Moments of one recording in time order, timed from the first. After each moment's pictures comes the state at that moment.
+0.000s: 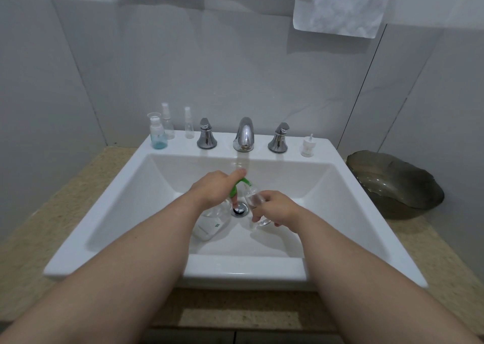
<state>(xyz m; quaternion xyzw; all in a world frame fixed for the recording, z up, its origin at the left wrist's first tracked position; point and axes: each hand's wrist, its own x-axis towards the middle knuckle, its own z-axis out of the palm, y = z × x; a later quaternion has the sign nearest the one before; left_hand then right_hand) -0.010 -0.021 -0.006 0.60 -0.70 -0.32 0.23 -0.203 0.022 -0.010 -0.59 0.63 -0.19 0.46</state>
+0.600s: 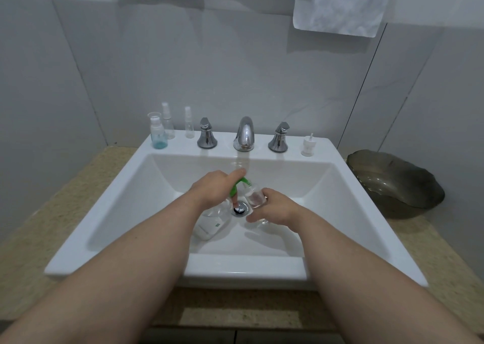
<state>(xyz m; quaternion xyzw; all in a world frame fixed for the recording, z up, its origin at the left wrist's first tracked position) -0.009 -0.018 -0.004 0.60 -0.70 -0.30 0.23 -0.201 0.025 -0.009 -0.59 0.62 -0.20 0.47</state>
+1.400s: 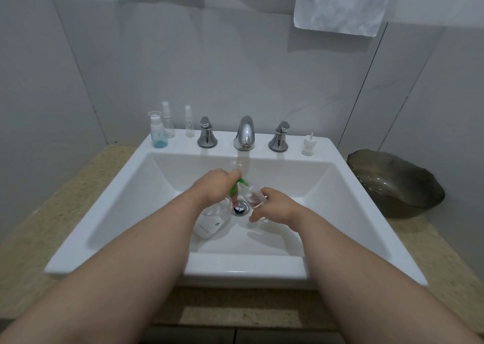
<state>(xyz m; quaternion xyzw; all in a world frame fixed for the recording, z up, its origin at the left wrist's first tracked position) -0.010 -0.024 -0.004 0.59 -0.71 -0.31 0.22 -0.201 0.022 -0.010 -0.60 0.63 -0.20 0.45</state>
